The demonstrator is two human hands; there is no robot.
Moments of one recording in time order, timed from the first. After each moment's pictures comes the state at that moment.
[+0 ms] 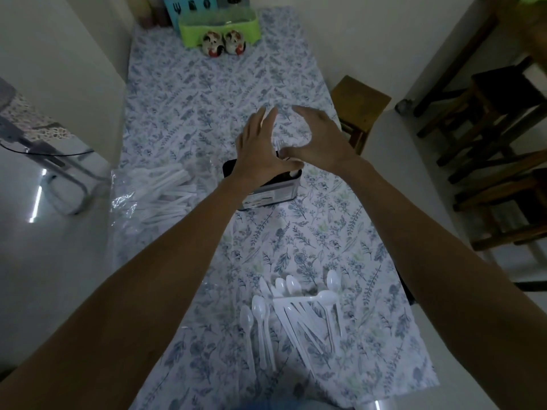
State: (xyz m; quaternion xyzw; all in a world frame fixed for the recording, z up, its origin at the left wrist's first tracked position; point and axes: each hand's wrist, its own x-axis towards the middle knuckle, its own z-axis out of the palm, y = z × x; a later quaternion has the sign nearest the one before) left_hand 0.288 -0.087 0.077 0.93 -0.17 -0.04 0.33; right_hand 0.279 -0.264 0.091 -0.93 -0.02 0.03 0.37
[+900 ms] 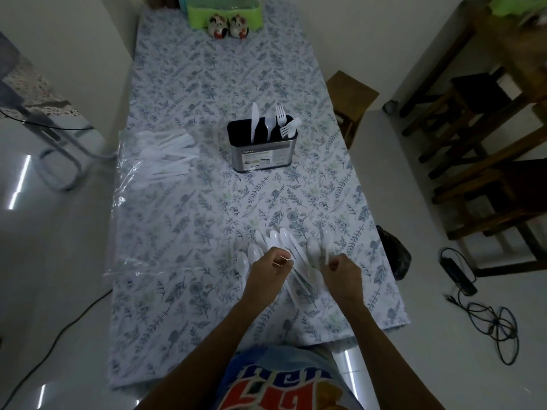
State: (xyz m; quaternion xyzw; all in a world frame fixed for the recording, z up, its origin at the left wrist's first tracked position) left_hand -0.041 -0.046 -0.032 0.81 -0.01 -0.21 0.54; right_hand -0.075 -0.239 -0.038 -0.89 0.31 0.07 0.33
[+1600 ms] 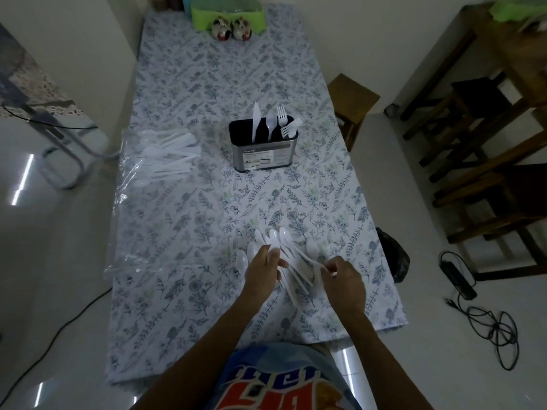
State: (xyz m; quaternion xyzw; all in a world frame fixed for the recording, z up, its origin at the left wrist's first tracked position) left_hand -0.039 -0.051 -0.029 0.74 0.13 -0.26 0.60; right_hand -0.097 -0.237 -0.038 -0.92 0.25 0.03 0.30
